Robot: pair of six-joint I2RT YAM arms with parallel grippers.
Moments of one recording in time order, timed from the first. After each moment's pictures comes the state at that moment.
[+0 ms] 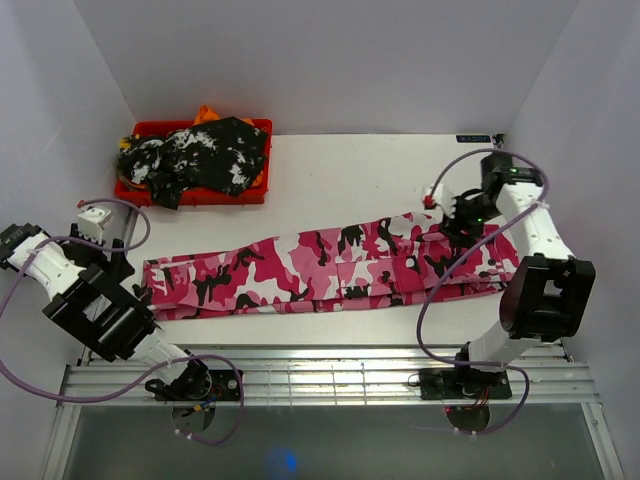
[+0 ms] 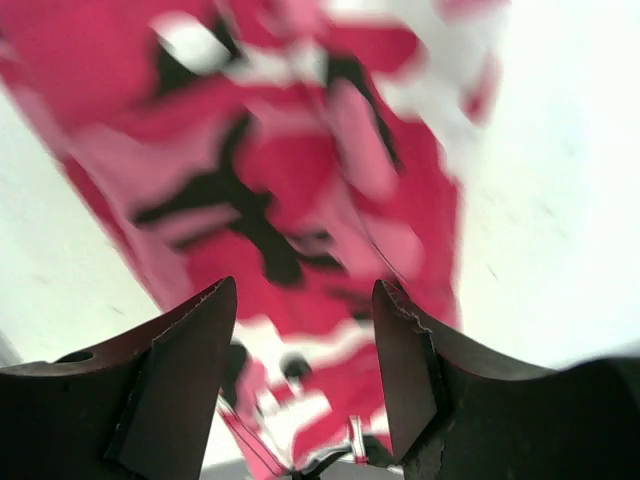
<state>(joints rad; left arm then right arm) 0.95 1.59 1.35 -1.18 0.75 1.37 -0.16 1.61 1.42 -1.15 -0.43 -1.45</state>
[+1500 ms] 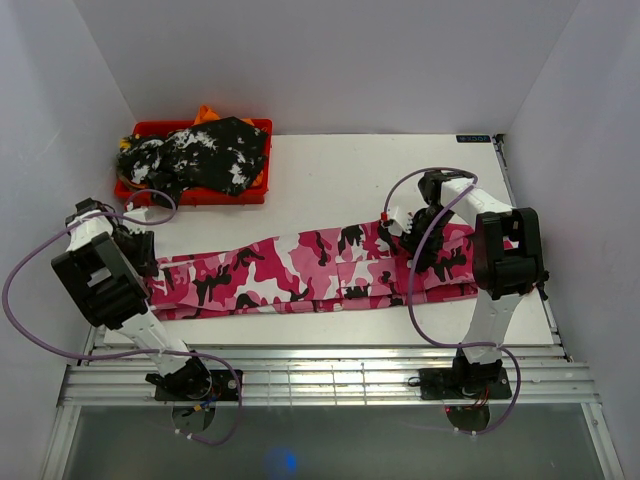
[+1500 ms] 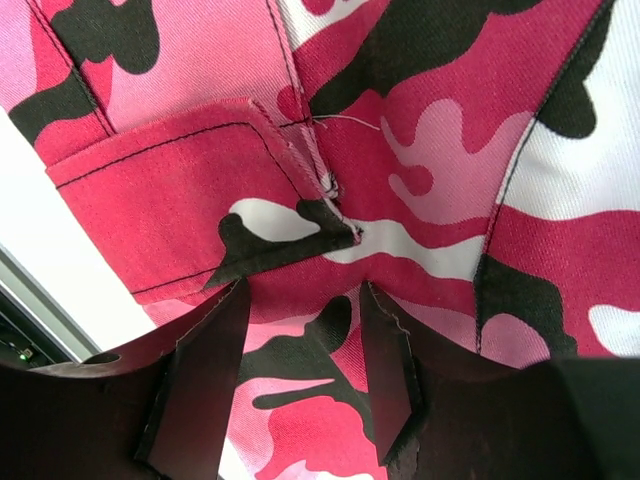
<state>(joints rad) 0.60 1.79 1.27 -0.92 0.29 0.64 0.18 1.93 1.39 -1.15 -0.31 -1.09</state>
